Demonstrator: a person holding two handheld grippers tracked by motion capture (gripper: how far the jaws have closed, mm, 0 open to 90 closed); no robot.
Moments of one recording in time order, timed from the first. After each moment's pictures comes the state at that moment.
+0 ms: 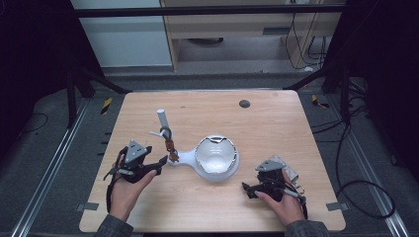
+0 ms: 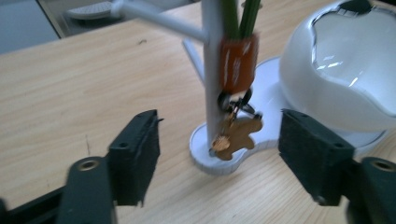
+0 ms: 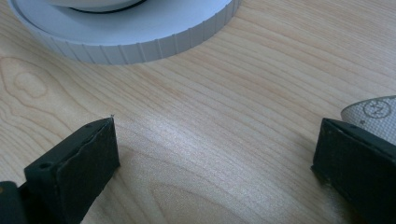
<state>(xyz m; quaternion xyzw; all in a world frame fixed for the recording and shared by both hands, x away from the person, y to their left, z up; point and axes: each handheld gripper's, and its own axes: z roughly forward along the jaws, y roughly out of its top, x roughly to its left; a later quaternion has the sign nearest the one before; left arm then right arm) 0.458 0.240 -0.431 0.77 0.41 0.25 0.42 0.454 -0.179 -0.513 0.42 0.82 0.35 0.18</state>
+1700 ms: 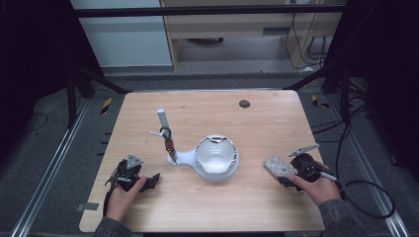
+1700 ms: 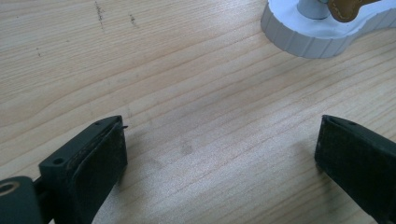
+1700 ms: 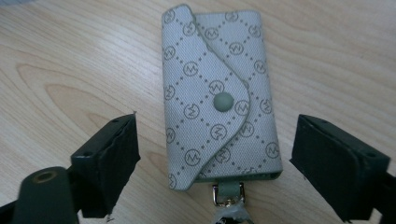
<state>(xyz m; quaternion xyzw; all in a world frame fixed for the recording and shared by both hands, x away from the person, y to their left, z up) 0.475 0.277 -0.508 0.79 0.47 0.21 0.33 0.469 -0.269 -0.462 0.49 0.83 0.22 0.11</state>
